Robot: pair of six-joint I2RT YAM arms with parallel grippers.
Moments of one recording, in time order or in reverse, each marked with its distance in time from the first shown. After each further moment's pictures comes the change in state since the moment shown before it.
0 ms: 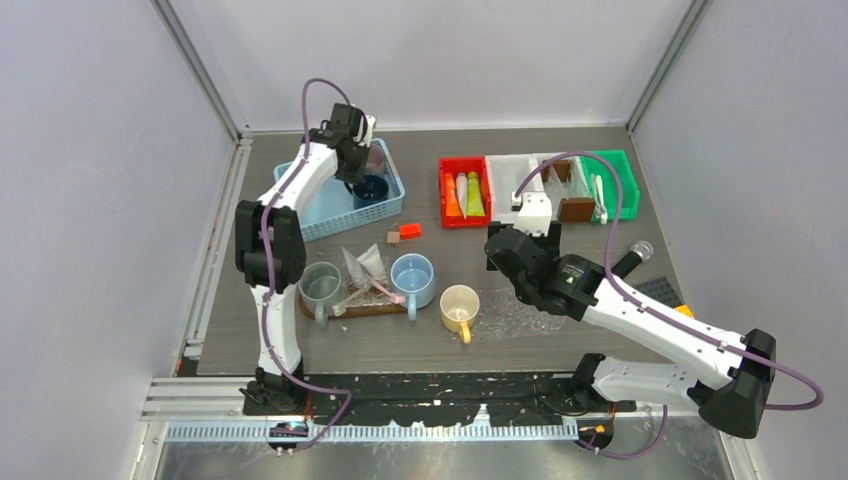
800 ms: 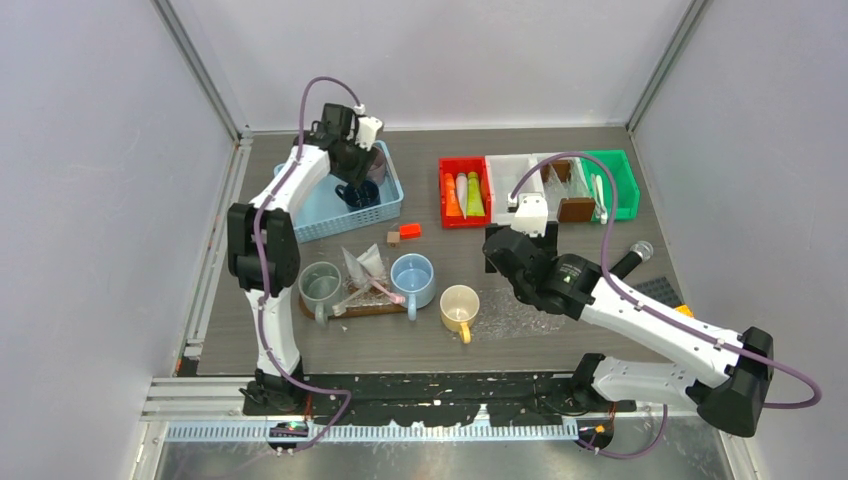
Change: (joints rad) left arm 0.028 -0.059 -0.074 0.050 0.117 0.240; right arm -0.002 0.008 -0.004 0.002 -0.030 -0.011
